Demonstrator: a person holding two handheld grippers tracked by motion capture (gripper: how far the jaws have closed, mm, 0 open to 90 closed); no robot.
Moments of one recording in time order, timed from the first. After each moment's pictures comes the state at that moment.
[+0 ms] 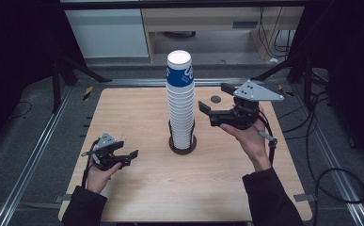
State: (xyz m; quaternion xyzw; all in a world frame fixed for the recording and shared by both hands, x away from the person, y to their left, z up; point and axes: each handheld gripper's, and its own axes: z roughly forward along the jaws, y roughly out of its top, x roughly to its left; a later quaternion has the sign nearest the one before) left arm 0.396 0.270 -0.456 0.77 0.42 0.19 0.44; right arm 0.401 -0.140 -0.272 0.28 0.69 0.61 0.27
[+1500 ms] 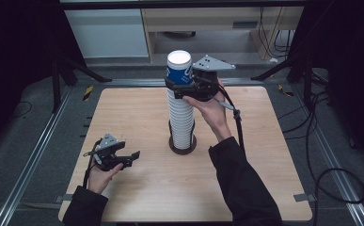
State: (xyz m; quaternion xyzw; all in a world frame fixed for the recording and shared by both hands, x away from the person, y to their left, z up) left arm 0.396 0.265 -0.458 0.78 0.42 0.19 0.43; right arm 0.475 -0.059 -0.260 0.28 0.69 0.62 0.24
